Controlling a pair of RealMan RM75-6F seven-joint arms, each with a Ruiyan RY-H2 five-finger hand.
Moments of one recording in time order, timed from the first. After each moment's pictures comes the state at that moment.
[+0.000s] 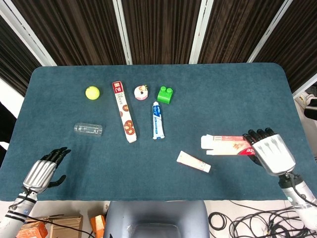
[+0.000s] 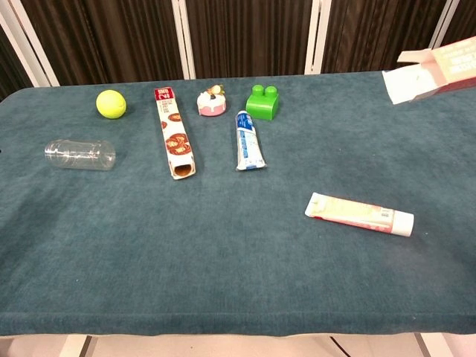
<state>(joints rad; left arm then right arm) -0.30 -1.17 0.03 -1.55 1.52 1.23 0.05 0.36 -0.92 0.03 -1.76 -1.63 1.42 -0.40</state>
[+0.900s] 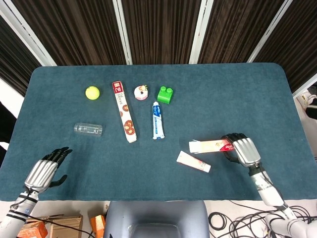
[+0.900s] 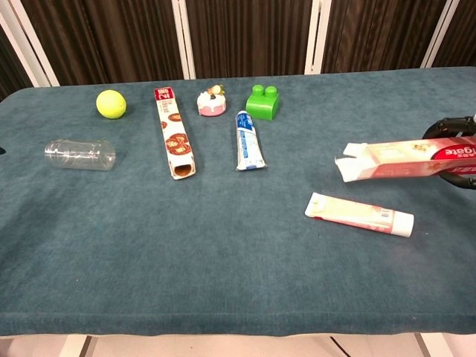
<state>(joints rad) -0.30 -1.17 0.03 -1.55 1.53 1.22 0.05 0.42 -1.63 0.02 -0.80 -1.58 1.28 0.31</state>
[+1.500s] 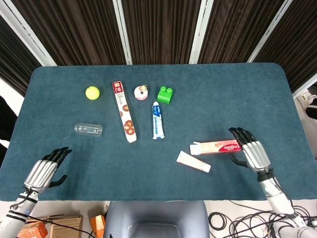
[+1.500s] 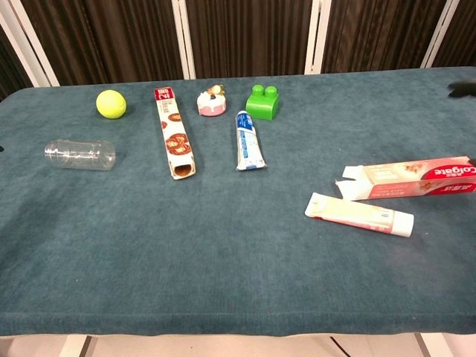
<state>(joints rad) -0.30 -1.17 0.03 -1.56 1.53 1.24 0.05 0.35 -1.54 0.01 -0.92 -1.61 1.46 0.37</state>
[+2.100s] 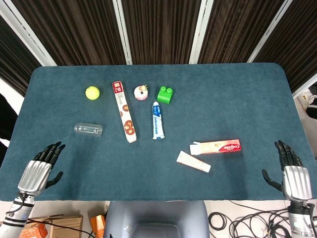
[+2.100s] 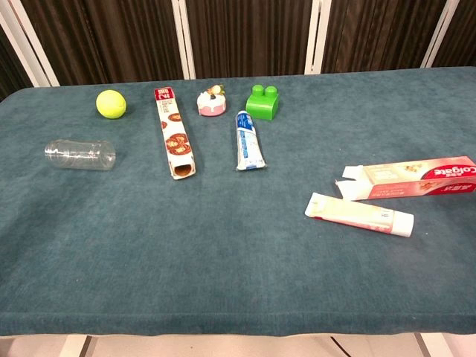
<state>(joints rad) -0.23 -1.22 0.01 -1.54 1.58 1.43 0.15 0.07 -1.28 0.01 -1.51 -1.46 1.65 0.01</state>
